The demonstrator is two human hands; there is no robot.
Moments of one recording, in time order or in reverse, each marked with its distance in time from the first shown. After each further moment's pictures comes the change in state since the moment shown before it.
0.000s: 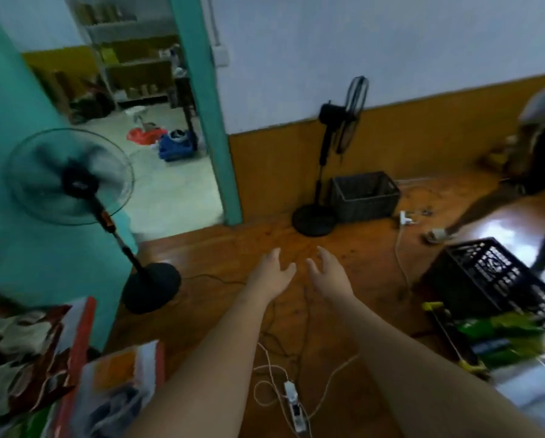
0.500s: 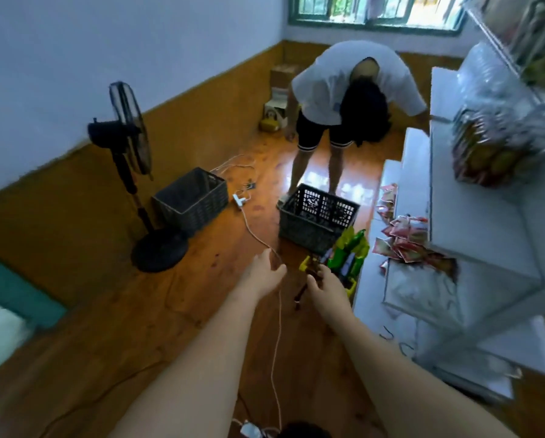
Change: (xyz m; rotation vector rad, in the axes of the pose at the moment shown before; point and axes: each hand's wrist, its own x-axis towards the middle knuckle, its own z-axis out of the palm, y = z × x) left_hand 0.132 0.153 0.145 0.307 -0.504 0.563; right_hand -0.016 0.134 -0.074 0.127 0.682 0.701
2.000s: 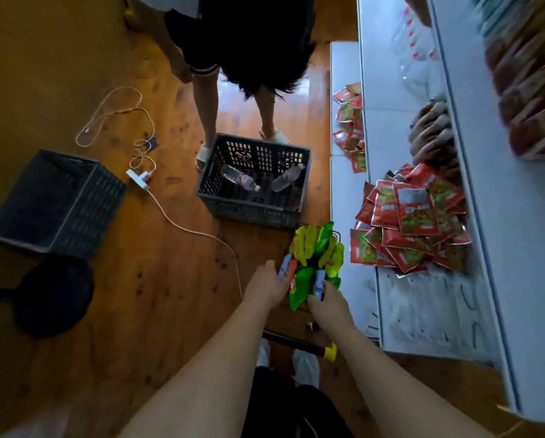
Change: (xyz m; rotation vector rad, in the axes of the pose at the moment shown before) left_hand 0.511 0.136 0.214 0.168 -0.539 -0.058; right_hand 0.463 0.160 -0.012 0.166 -0.109 0.605
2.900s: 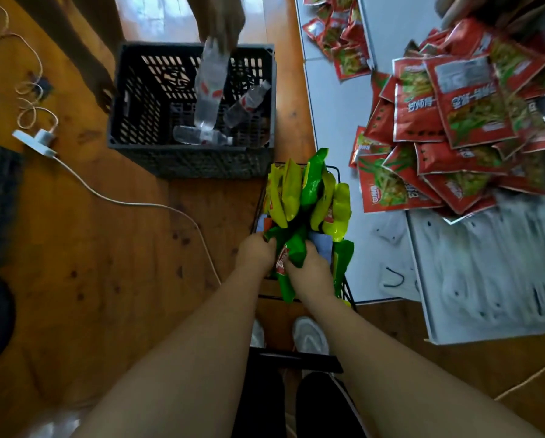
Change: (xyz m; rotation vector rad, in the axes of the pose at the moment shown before) left_hand 0.236 -0.065 0.152 -0.024 -0.031 -0.043; right_hand 0.206 0.115 0.127 0.136 0.175 0.036
